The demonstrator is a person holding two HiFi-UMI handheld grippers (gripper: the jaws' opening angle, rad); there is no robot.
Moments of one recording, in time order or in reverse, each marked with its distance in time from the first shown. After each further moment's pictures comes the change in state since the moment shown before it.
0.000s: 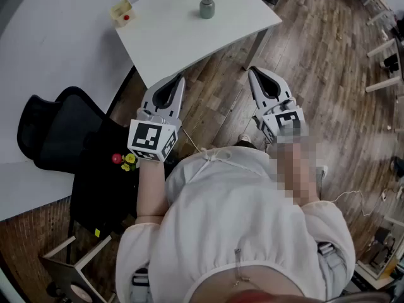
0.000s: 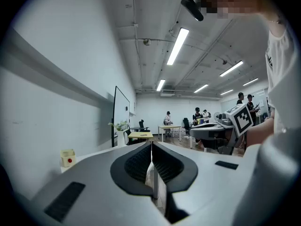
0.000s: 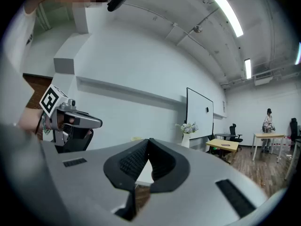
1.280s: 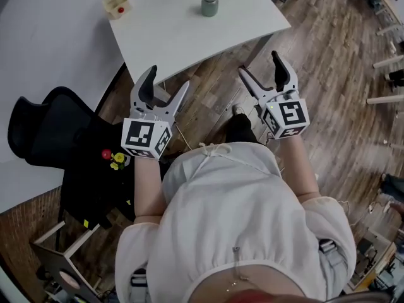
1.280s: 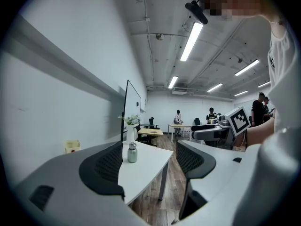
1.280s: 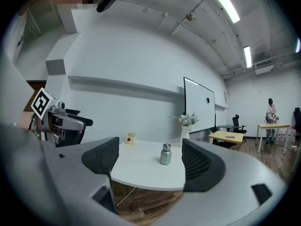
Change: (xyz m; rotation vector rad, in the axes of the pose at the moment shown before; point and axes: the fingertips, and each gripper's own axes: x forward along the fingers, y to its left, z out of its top) left arm 0.075 0.047 -0.033 -0.074 0.028 0.129; right arm 0.087 -0.088 -0.041 0.069 0.047 0.035
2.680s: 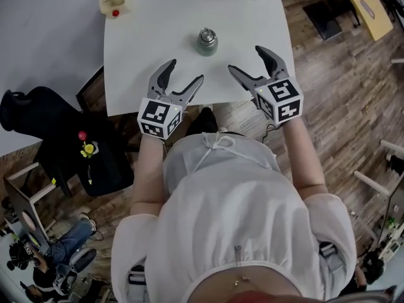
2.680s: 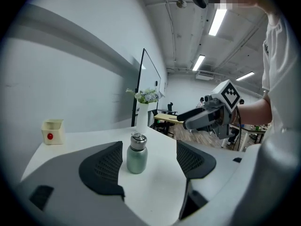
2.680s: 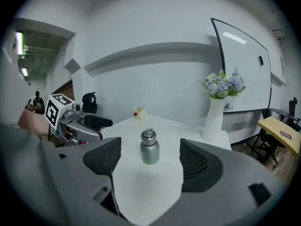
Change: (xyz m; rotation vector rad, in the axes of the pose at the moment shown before) left arm 0.338 0.077 -0.088 -0.131 0.207 0.248; right arm 0.313 -0.196 -0.080 -0.068 0.379 0.588
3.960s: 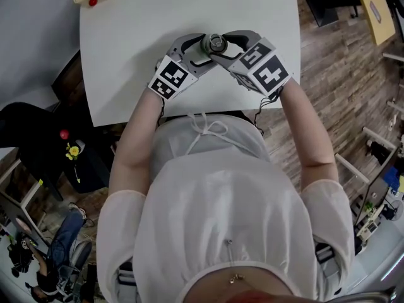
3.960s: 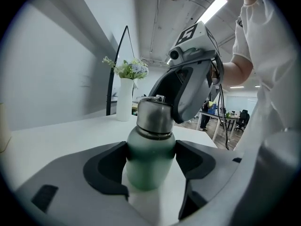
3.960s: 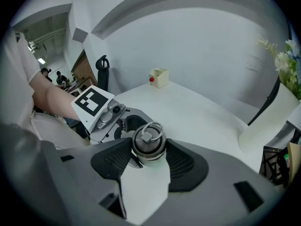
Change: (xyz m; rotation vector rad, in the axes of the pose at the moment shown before) left arm 0.155 0.056 -0.081 0.132 0.101 -0.375; right arm 0.164 0.011 -0.022 -0.178 0.512 0.303
